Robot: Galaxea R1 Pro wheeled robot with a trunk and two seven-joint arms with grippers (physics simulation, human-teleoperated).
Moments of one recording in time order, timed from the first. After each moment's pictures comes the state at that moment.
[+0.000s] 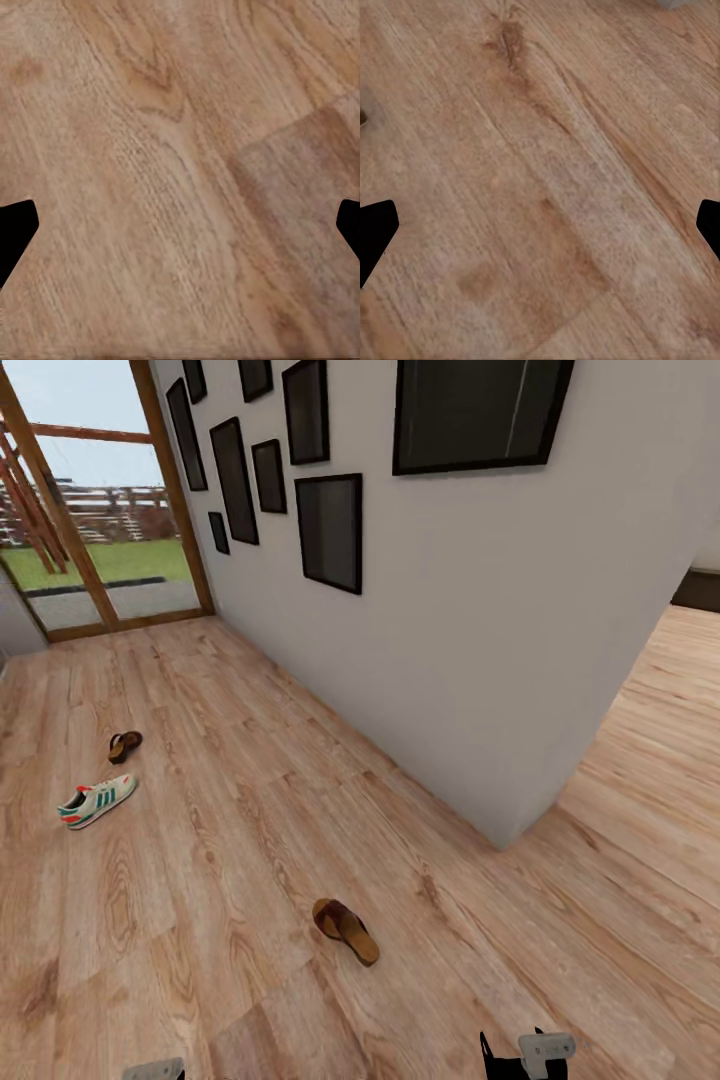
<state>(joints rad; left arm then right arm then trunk) -0.25 0.13 0.23 -0.31 -0.06 -0.31 -0.01 -0.08 -0.04 0.00 -0.71 0.07 -0.32 -0.04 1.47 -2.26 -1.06</state>
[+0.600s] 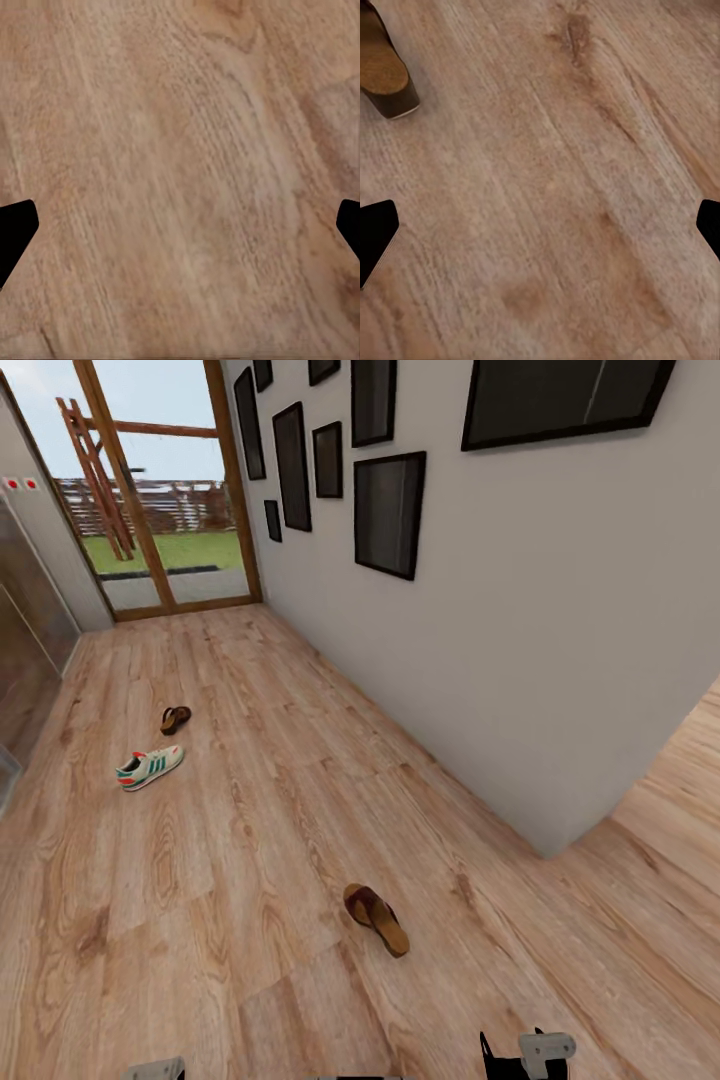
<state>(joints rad) -0.25 0.13 0.23 -0.31 -0.06 -0.31 -0.01 -0.08 -0.04 0.00 -0.71 0.07 -0.32 -0.04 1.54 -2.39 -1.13</state>
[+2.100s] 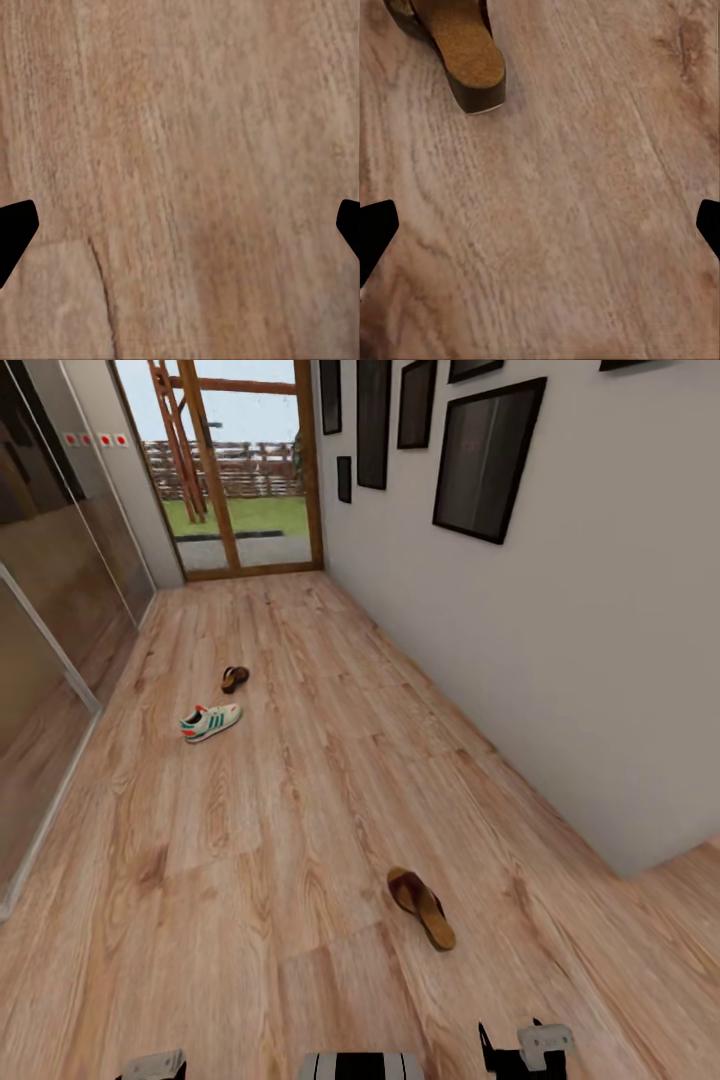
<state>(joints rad) -0.26 0.13 0.24 -0.32 -0.06 -0.31 -0.01 -0.08 -0.05 0.00 -0.74 0.08 -0.32 -0.04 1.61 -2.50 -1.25</state>
